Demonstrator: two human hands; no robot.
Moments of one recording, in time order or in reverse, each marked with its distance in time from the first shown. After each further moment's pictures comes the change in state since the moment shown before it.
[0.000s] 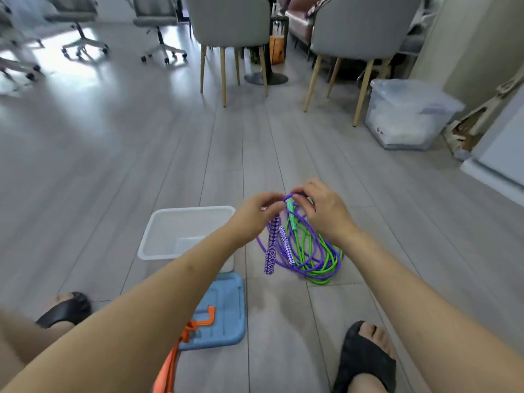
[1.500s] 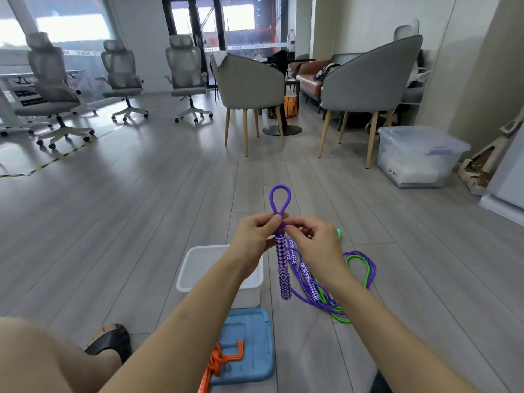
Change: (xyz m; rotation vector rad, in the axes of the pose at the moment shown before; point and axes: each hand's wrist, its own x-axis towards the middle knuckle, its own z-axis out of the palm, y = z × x) left_hand -0.070 0.073 -0.060 -0.692 0.195 -0.149; right_hand -0.022 -0.142 -0.017 0.637 0.169 0.290
